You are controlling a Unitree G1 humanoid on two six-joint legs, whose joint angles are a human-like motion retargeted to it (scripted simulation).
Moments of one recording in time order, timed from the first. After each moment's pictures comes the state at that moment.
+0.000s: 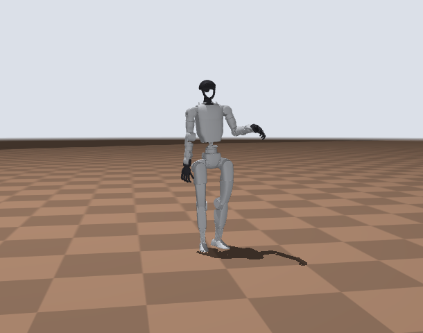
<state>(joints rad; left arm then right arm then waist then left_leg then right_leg) -0.16 0.34 0.27 0.10 0.40 0.16 -0.45 0.02 -0.13 -0.03 1.65 -0.76 0.08 0.06 -0.06 0.02 -0.12 0.00 -0.07 0.24 0.02 -0.09 0.03 0.01 -0.02 -0.37 0.01 -0.11 0.01</state>
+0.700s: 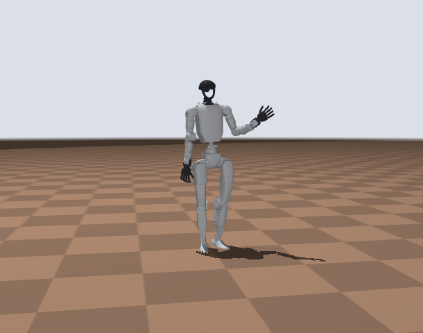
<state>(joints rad) -0.18 0.31 0.42 0.05 0.15 -0.24 0.66 0.01 -0.13 0.01 1.66 -0.81 0.08 0.05 -0.07 0.02 -0.13 0.00 -0.07 0.23 0.02 -0.09 0.03 0.01 -0.02 -0.39 0.00 -0.11 0.01</state>
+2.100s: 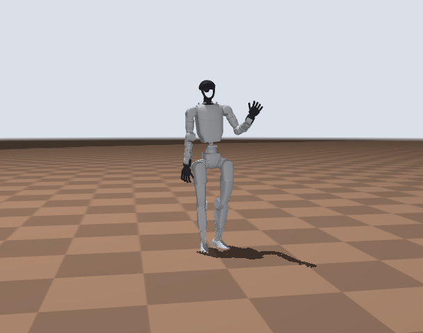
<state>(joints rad) -0.24 0.42 0.15 -0.04 0.40 -0.22 0.52 0.00 -0.13 0.01 1.66 -0.84 0.07 0.05 -0.08 0.03 -0.13 0.00 -0.06 0.27 0.02 -0.09 0.03 0.00 -0.01 -0.34 0.01 -0.11 0.00</state>
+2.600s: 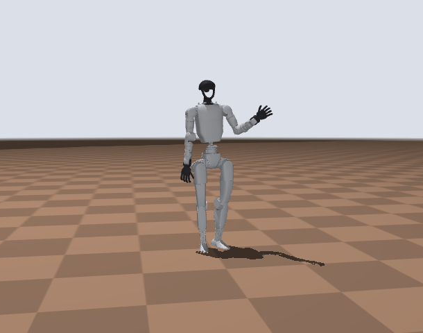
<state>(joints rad) -0.28 0.38 0.29 0.05 0.25 0.01 0.42 0.01 -0.13 0.02 1.66 -0.86 0.07 0.05 -0.08 0.02 -0.13 0.00 -0.07 0.24 0.02 -0.09 0.03 0.01 -0.02 -0.38 0.00 -0.11 0.00</state>
